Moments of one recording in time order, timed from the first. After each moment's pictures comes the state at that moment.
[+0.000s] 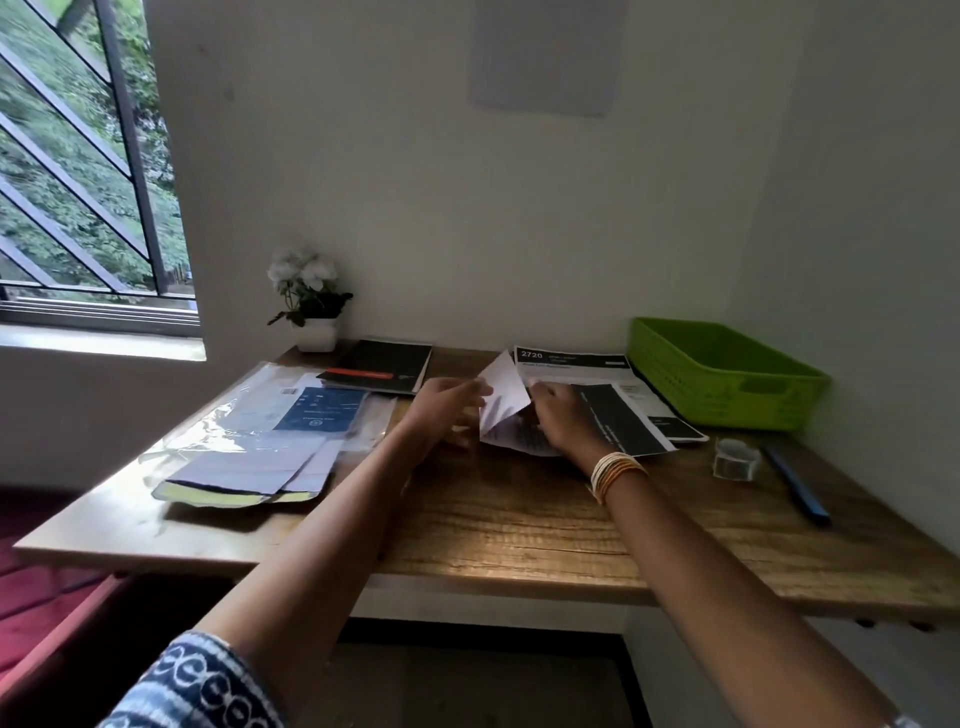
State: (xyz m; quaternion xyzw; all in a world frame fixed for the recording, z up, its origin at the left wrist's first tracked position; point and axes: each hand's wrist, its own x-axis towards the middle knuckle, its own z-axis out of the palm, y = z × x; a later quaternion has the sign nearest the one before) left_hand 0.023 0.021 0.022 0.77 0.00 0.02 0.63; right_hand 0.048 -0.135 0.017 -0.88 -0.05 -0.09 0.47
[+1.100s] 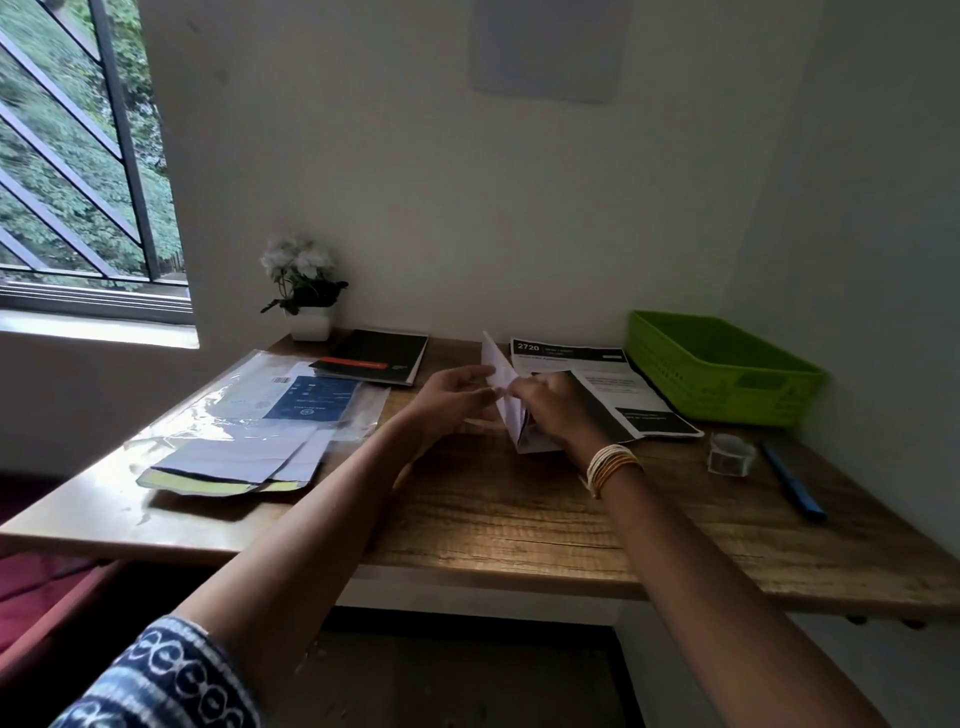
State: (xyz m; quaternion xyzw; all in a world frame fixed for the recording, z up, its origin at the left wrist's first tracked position) left_hand 0.019 0.014 0.022 0.75 -0.07 -0.02 0.66; right_hand 0.026 -0.135 0.032 -0.88 -0.06 -0.06 0.47
